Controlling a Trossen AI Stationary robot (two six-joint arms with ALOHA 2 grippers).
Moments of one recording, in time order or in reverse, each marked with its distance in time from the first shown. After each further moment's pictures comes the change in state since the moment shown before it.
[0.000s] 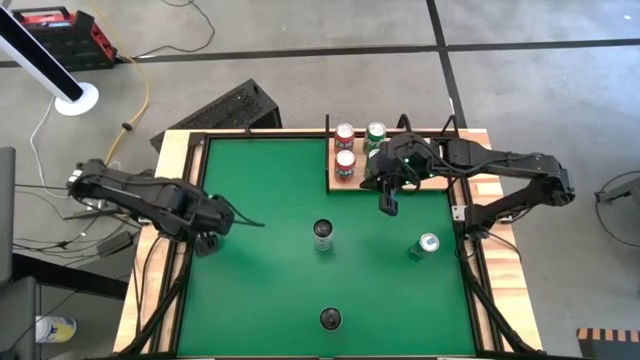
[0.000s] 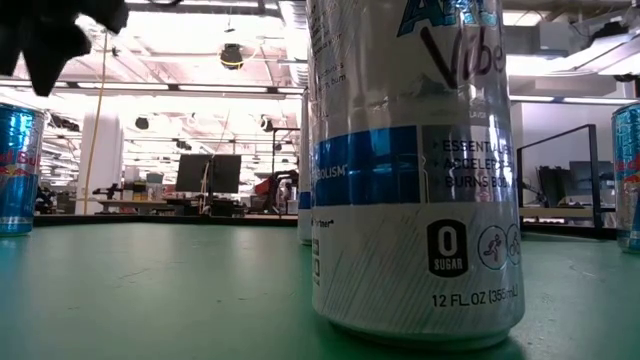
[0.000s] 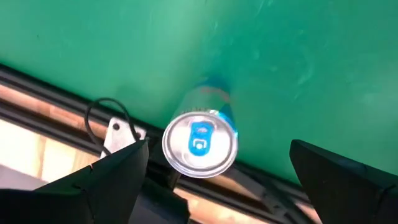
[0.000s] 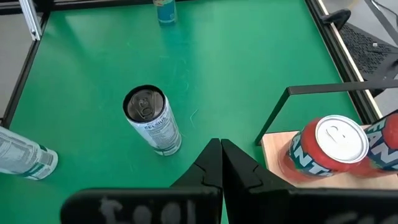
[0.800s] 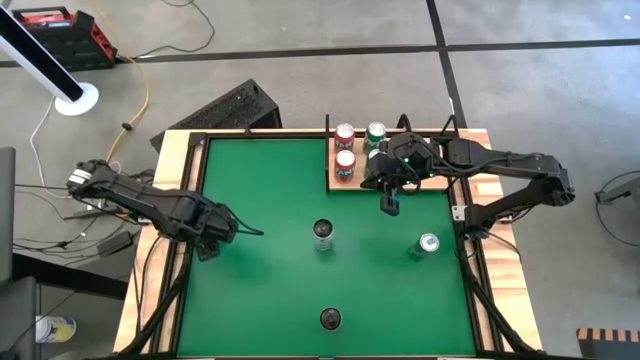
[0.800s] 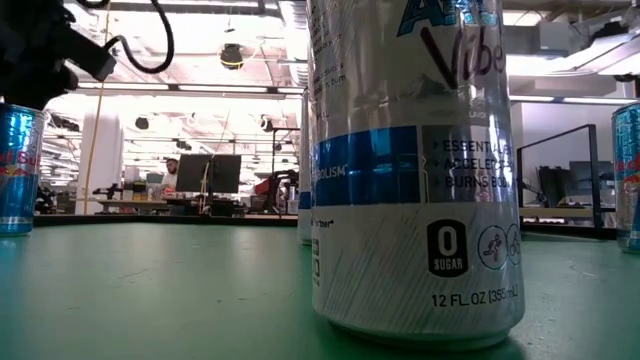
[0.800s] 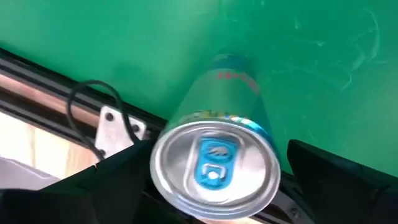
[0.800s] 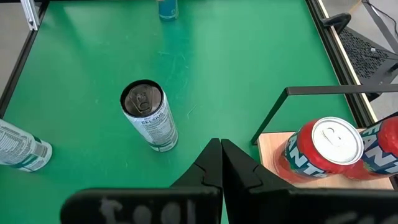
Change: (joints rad) left arm -0.019 0.000 -0.226 0.103 0.012 -0.041; right arm -0.005 0.000 0.000 -0.009 -0.001 -0.046
